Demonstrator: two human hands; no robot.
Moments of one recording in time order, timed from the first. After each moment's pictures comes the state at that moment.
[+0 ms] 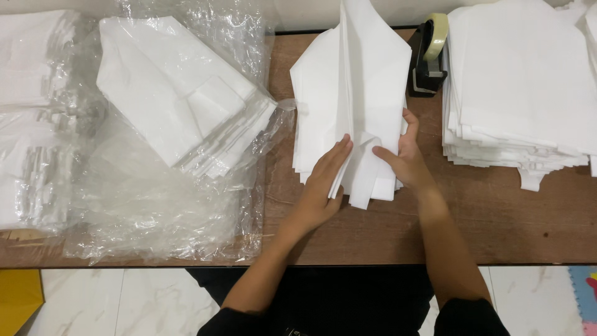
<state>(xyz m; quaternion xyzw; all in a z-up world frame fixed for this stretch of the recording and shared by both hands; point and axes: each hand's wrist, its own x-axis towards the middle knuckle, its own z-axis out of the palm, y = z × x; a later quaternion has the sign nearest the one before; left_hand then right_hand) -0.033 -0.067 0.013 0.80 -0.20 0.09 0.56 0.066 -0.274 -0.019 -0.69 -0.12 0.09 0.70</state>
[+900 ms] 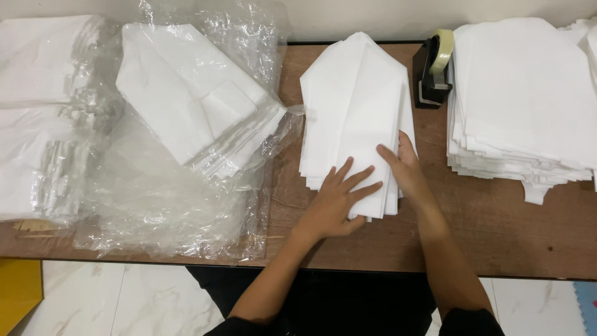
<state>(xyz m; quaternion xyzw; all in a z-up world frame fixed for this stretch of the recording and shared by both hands) -0.035 -0.076 -0.026 0.89 -0.27 0.03 0.36 0.049 -0.253 -0.001 -0.72 -0.04 0.12 0.69</state>
